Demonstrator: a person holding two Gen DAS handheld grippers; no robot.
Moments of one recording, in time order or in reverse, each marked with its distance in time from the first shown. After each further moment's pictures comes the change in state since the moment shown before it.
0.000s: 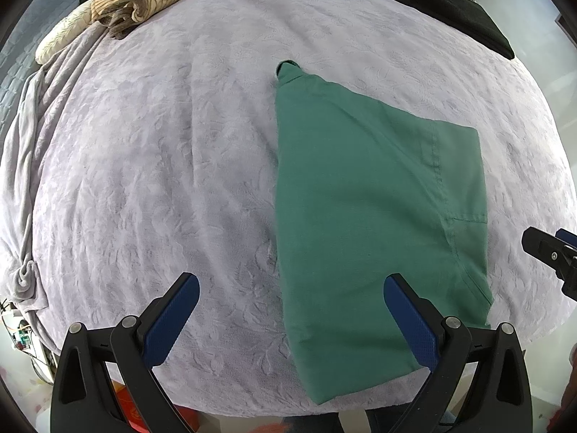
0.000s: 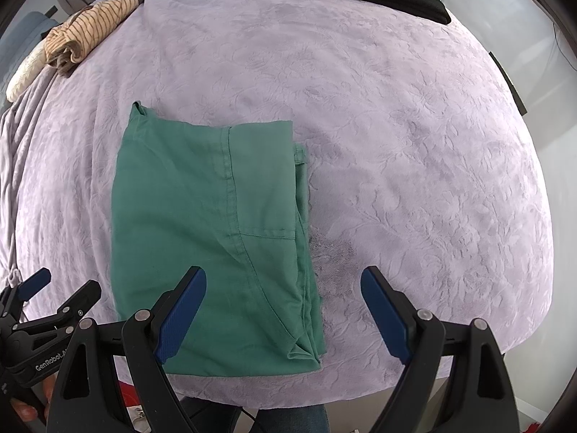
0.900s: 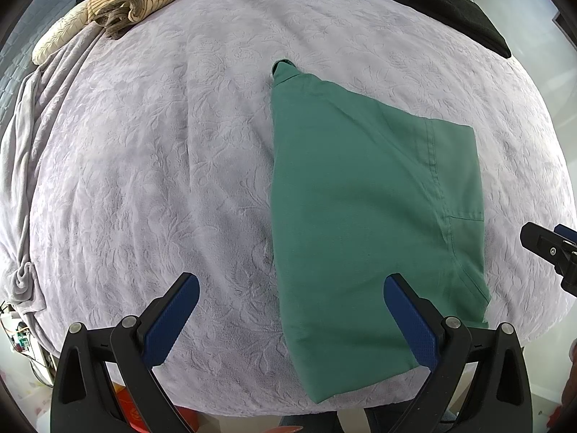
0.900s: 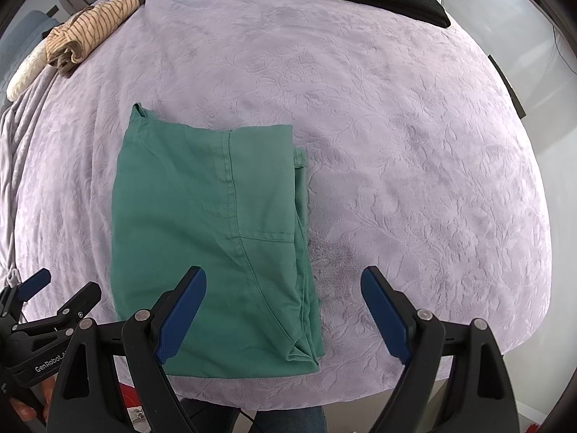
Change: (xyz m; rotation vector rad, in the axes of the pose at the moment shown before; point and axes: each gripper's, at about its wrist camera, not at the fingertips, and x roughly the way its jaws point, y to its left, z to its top) left arm 0.000 0.000 0.000 0.011 0.008 -0.016; right arm -0.002 0.000 0.003 -0.007 -0.010 -0.006
